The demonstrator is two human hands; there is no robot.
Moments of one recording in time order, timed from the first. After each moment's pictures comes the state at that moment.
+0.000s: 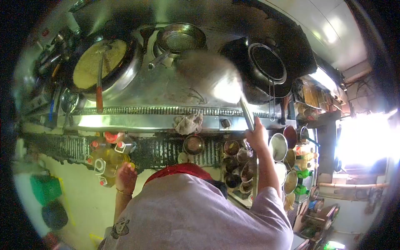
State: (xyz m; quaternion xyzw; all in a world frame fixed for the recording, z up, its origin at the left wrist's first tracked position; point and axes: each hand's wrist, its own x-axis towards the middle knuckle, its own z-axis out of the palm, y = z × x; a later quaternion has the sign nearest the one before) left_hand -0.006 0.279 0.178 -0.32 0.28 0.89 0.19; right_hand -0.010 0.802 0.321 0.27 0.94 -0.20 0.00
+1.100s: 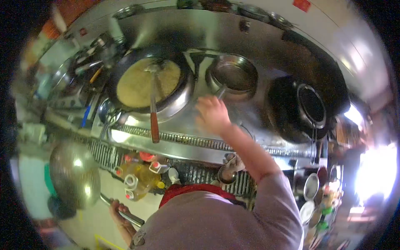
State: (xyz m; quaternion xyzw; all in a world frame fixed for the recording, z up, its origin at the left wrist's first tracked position) left_hand 0.004 0.114 0.256 -0.35 0.38 0.84 -0.17; right_hand -0.301 0.540 0.314 -0.25 0.94 -0.10 -0.22
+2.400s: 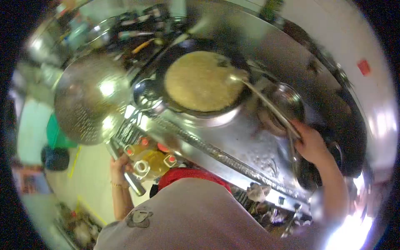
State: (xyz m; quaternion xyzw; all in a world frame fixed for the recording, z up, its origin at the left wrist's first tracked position) left_hand -0.168 0.068 0.315 -0.33 0.49 0.79 -0.16; right_hand -0.351 0.567 0.483 -0.18 0.98 -0.06 0.11
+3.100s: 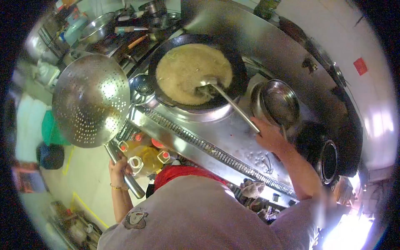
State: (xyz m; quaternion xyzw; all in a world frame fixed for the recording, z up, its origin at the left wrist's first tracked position) left_hand -0.146 0.093 0.303 -0.32 0.51 0.78 -0.16; right_hand -0.376 0.552 0.349 -0.25 0.95 -0.14 0.14
